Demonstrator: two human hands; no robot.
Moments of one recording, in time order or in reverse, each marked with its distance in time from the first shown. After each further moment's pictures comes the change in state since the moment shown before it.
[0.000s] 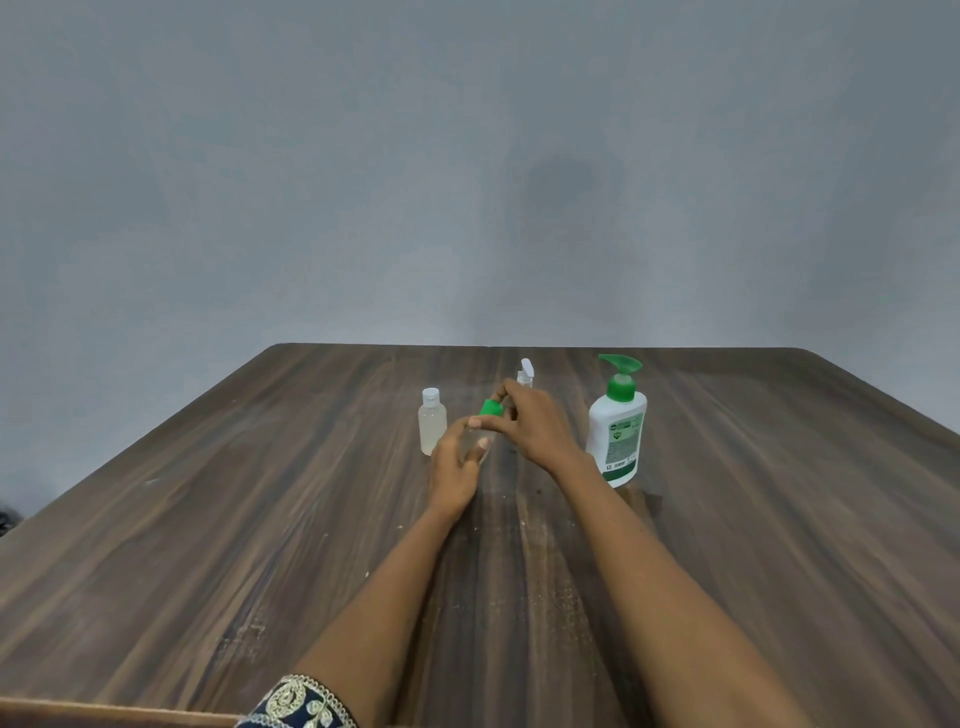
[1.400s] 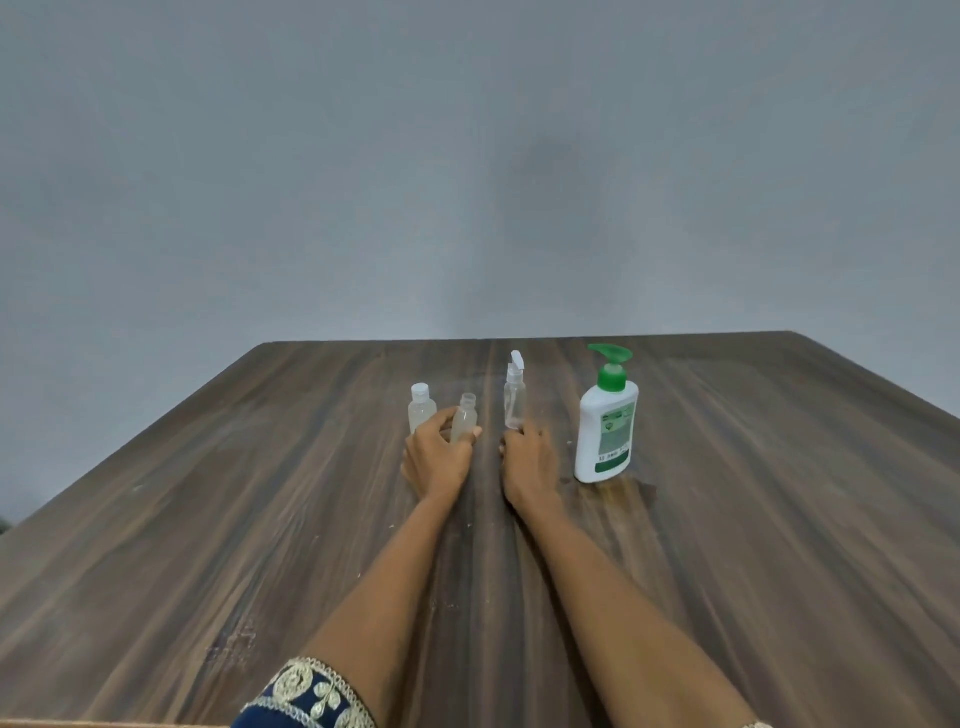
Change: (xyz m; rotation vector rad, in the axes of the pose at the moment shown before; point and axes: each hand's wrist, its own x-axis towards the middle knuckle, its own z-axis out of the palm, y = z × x) left_hand 0.000 0.027 -0.001 0.226 0.263 -0.282; right_hand -0.032 0.029 0.056 -0.441 0.114 0.236
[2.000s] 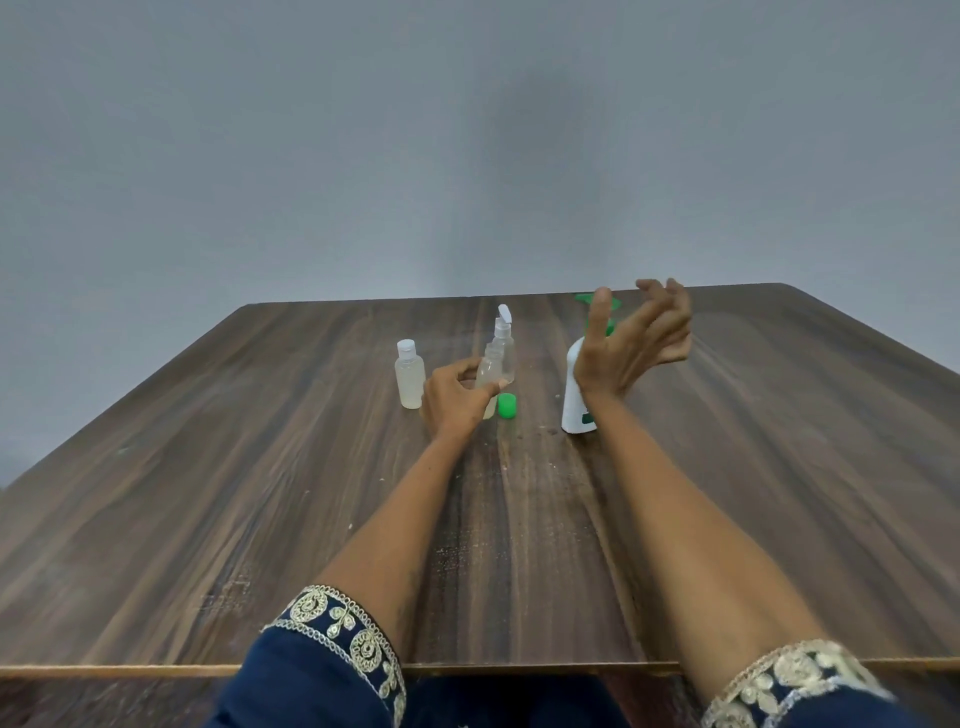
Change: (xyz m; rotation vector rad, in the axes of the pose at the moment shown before) left_hand -0.004 0.020 0.017 -0.083 -0.157 0.071; right_hand 0.036 0.040 -0.089 0.490 1.007 0.256
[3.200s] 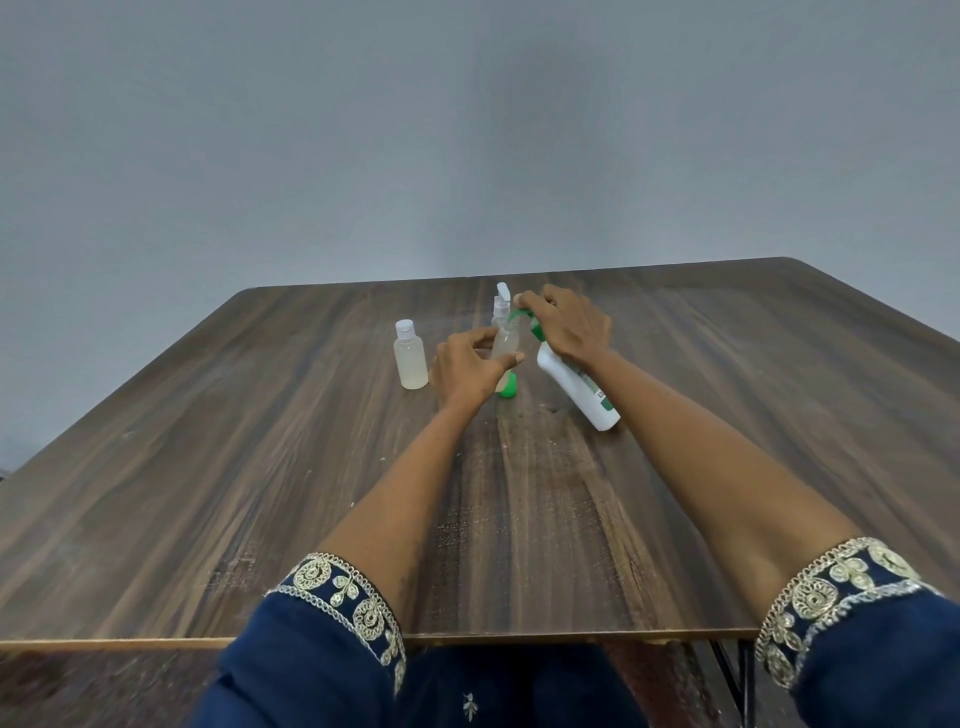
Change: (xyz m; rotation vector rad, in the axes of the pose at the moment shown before) left_hand 0.000 0.015 0.004 0.133 -0.056 0.133; right_hand 0.010 -0.002 0.016 -0.220 -1.076 -0.015
